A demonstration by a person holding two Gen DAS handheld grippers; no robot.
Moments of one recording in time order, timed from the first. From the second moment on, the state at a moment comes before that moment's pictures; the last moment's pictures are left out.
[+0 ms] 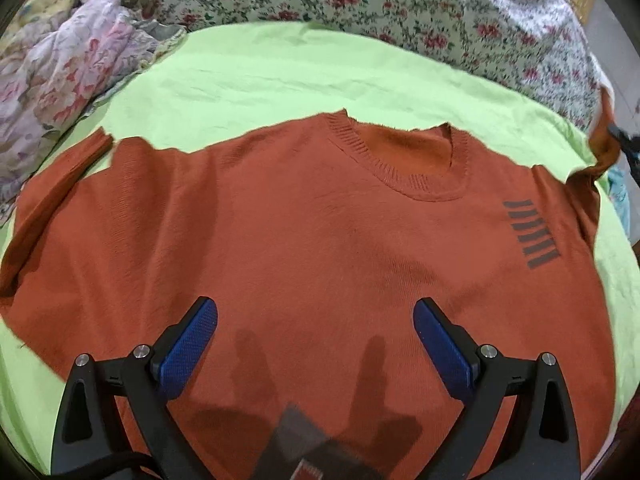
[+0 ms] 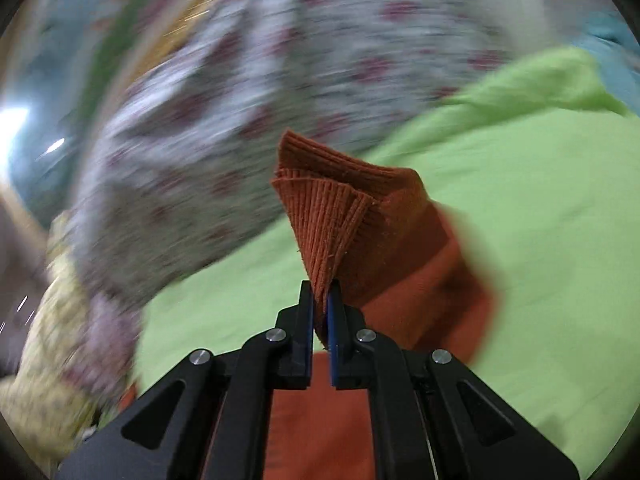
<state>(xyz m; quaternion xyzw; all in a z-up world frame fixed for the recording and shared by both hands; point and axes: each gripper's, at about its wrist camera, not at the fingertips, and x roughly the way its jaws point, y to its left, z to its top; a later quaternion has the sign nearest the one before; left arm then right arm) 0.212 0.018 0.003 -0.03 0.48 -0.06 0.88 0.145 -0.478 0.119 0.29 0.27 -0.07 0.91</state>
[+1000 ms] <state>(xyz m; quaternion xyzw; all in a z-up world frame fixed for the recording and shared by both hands) 0.198 0.057 -0.009 -0.14 0.50 -0.13 0.85 0.206 -0.159 -0.021 0.32 0.48 0.23 0.78</state>
